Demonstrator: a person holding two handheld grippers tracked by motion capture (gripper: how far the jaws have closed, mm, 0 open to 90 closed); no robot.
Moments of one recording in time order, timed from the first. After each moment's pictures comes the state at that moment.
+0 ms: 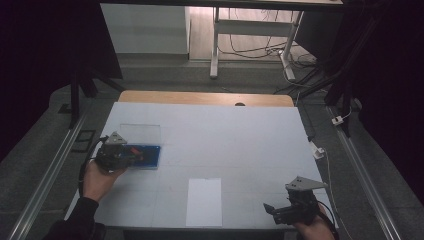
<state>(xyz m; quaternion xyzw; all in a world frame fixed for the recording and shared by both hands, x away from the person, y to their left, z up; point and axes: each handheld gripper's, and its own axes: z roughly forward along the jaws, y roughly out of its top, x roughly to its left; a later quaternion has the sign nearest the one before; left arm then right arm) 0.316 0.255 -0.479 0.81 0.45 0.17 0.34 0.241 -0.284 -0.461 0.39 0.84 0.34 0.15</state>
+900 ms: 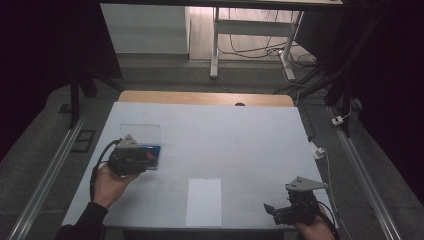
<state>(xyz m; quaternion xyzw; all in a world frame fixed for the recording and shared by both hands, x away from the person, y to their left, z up) 0.301 0.209 -0.460 0.83 0.40 0.13 0.37 0.240 -0.284 -0.461 0.39 0.84 0.34 0.15</state>
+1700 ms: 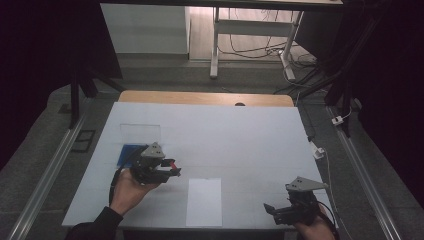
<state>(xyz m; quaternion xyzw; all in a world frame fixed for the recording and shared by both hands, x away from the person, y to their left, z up) 0.290 0.150 -0.455 0.86 0.33 0.09 0.38 0.240 -0.284 -0.461 0.39 0.84 0.34 0.15</state>
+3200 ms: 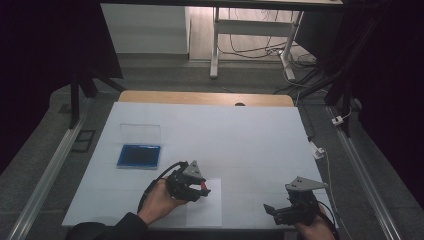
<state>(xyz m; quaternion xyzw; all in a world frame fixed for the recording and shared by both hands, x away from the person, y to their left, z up) 0.281 0.064 -0.485 0.91 0.23 0.05 0.33 0.240 -0.284 -0.462 0.39 0.84 0.34 0.15</state>
